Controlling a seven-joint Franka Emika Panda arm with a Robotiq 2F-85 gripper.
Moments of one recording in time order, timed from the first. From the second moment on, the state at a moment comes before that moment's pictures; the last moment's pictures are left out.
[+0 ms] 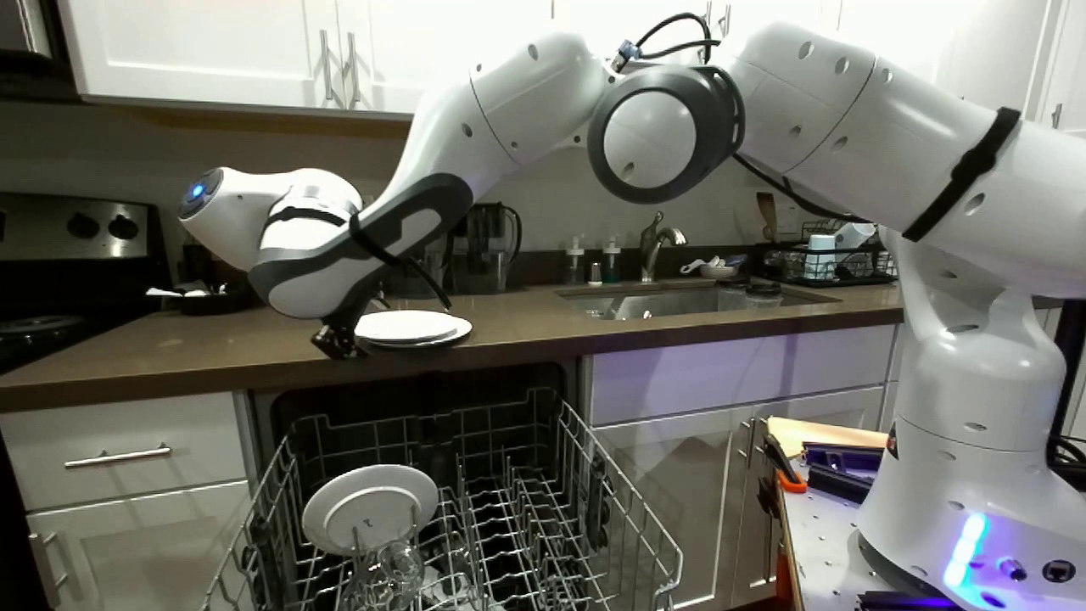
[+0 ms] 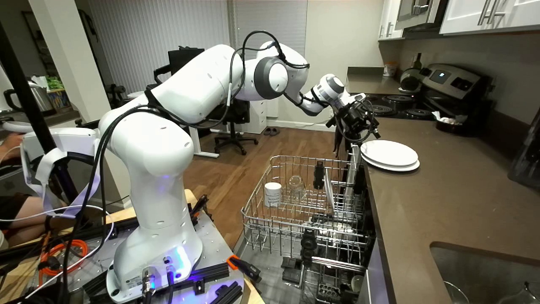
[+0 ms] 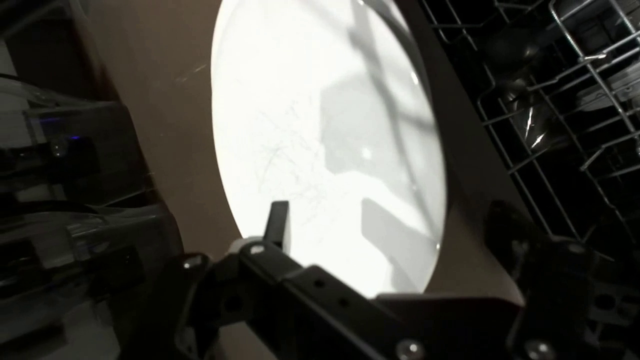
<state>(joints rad) 0.27 1.06 -0.20 -0.92 -0.71 1.82 0.40</state>
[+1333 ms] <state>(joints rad) 0.29 1.08 -0.21 -0.91 -0.80 1.80 0.39</state>
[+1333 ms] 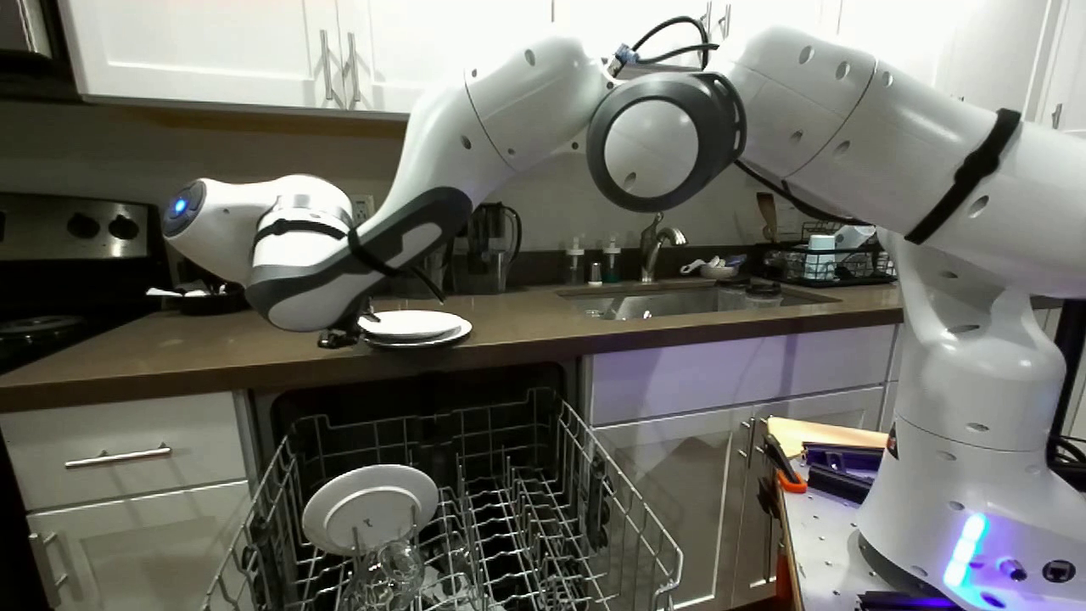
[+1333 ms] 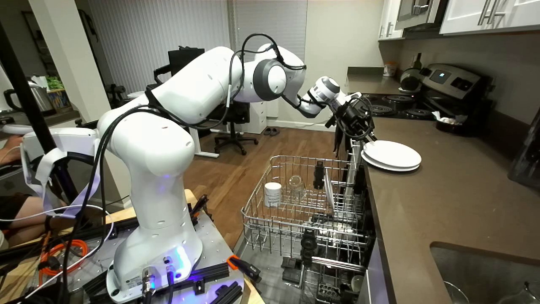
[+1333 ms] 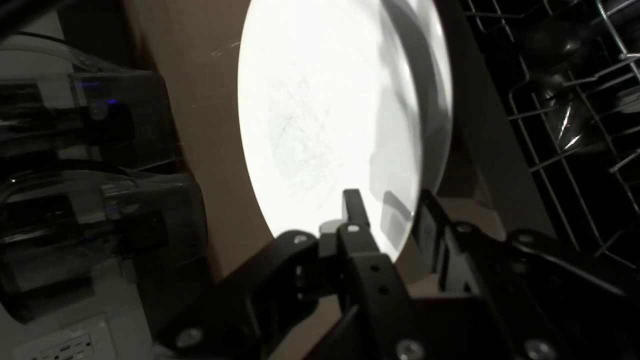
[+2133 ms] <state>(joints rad) 0.30 1.10 -0.21 -0.90 -0.84 1.79 0.39</state>
